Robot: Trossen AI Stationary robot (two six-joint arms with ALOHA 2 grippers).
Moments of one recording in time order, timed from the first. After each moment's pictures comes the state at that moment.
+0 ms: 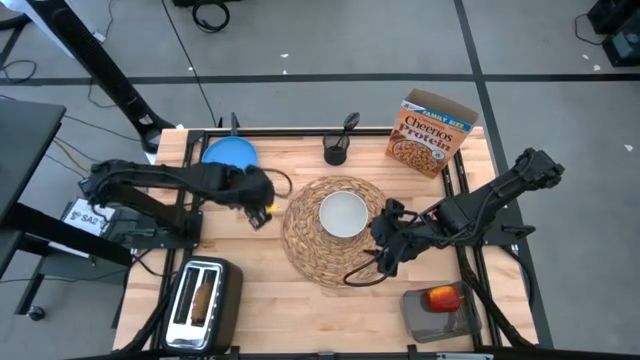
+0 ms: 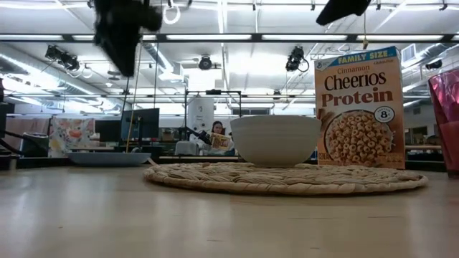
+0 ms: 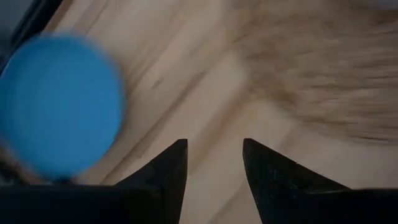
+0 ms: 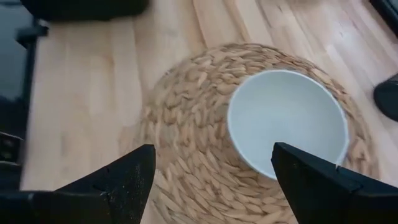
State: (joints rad) left arm 0.00 1.34 1.20 -1.21 -0.34 -0.65; right arm 0.48 1.37 1.21 -0.75 0.44 0.56
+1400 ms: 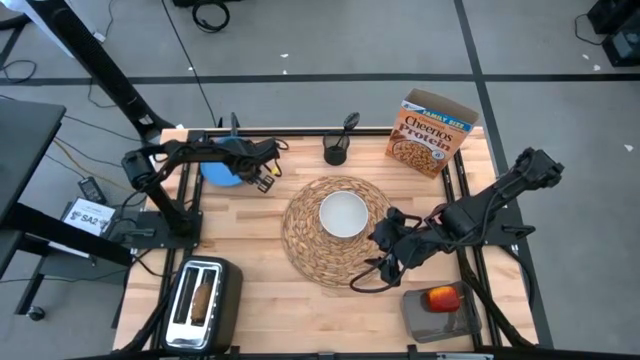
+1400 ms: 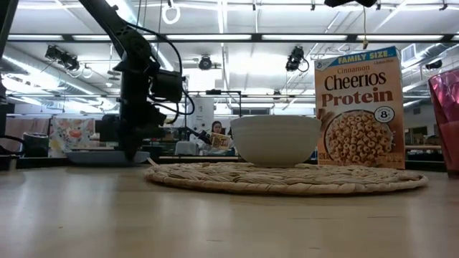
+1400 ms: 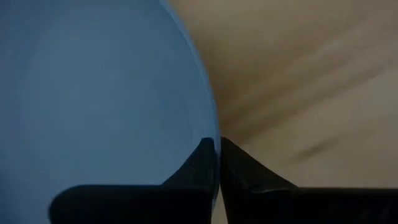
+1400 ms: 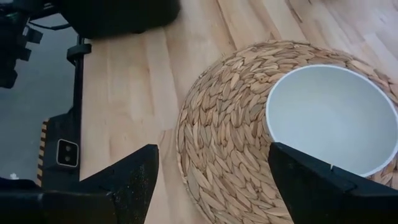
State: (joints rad) left arm 0.56 1.68 0.92 -0.73 -0.32 -0.39; right arm 0.53 1.36 1.22 -0.72 0.40 0.65
